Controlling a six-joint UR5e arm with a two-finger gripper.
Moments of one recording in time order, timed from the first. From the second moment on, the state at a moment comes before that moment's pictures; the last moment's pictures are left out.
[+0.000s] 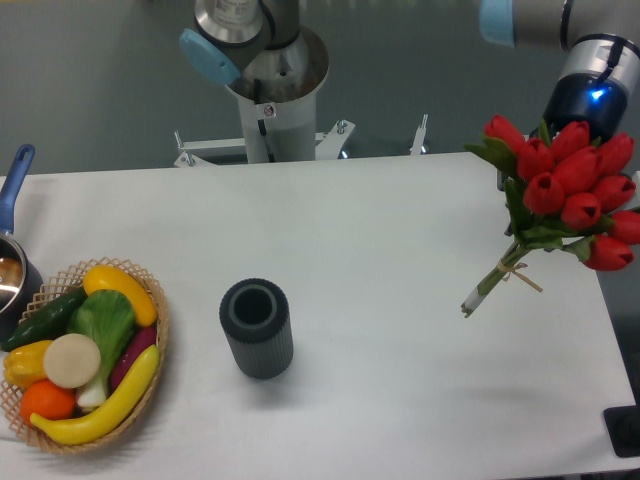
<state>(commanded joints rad) 2.99 -1.86 -1.55 -0.92 0.30 1.16</state>
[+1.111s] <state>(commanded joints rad) 2.89 -1.80 -1.54 -0.92 0.87 1.17</state>
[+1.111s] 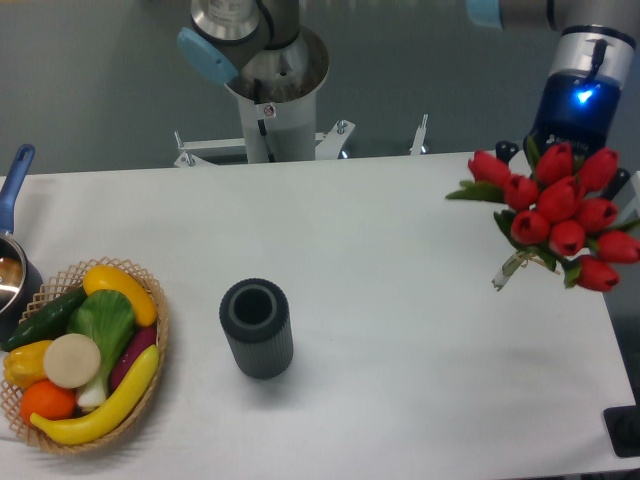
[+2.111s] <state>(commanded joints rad) 2.64 -2.07 -1.55 -0.95 1.60 1.42</state>
